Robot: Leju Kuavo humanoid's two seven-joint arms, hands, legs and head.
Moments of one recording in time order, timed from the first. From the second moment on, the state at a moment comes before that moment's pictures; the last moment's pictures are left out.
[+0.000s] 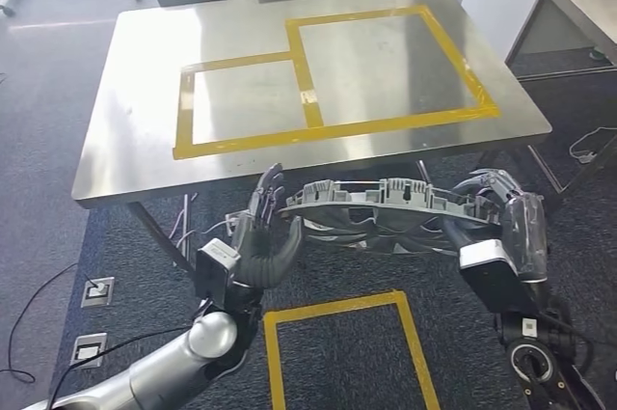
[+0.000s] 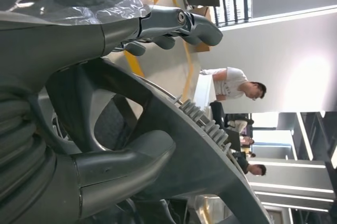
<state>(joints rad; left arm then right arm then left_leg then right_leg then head) -0.21 0.16 -0.68 -1.60 0.17 0.57 -0.45 -0.36 -0.15 0.73 -1.61 0.30 -0.45 -0.21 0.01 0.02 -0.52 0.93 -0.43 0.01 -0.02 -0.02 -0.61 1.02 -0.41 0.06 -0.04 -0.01</state>
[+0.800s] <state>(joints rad) -0.21 0.15 -0.67 -1.61 0.15 0.56 -0.44 -0.37 -0.15 0.73 -1.63 0.32 -0.44 -0.20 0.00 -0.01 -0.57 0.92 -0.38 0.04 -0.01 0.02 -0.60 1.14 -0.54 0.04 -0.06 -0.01</state>
